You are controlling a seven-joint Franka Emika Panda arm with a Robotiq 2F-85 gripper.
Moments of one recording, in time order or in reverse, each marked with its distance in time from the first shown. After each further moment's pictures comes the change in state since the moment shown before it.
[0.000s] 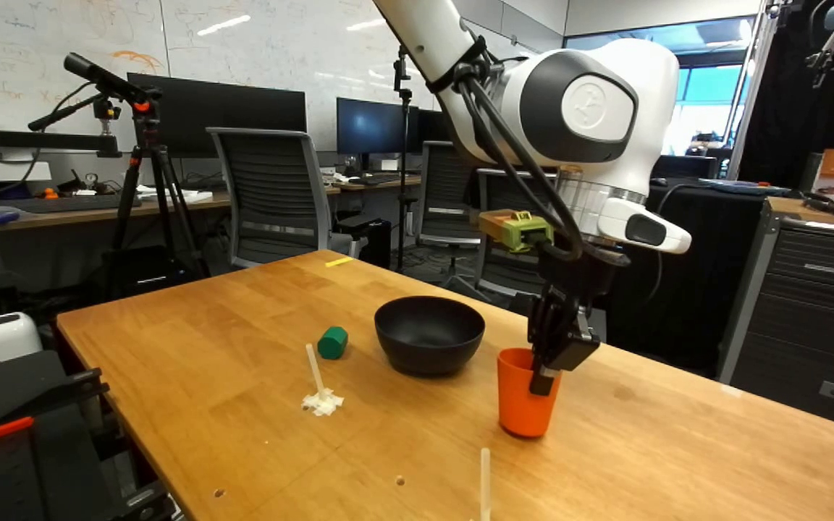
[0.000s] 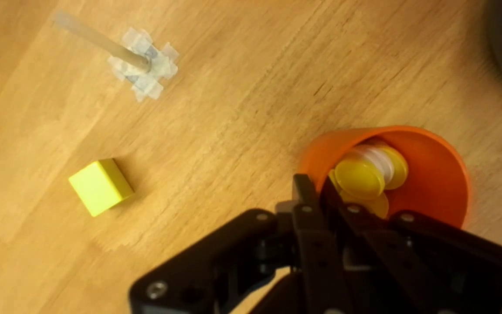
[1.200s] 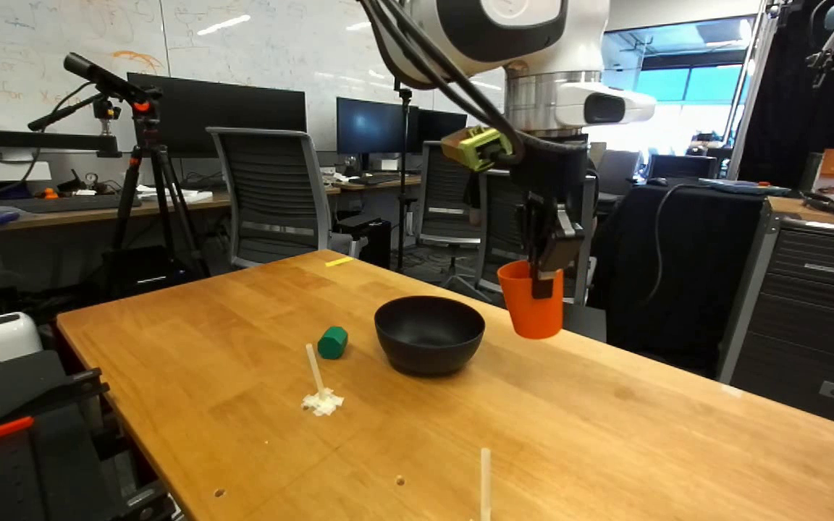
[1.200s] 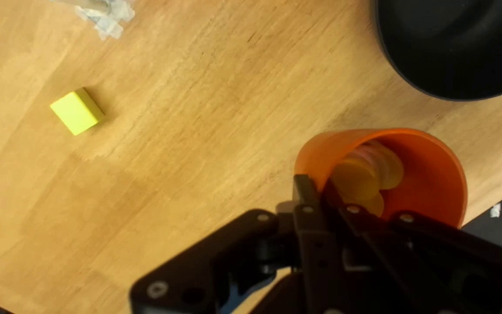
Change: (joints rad) arm 0.067 -0.326 0.004 -0.310 -0.038 0.317 0.003
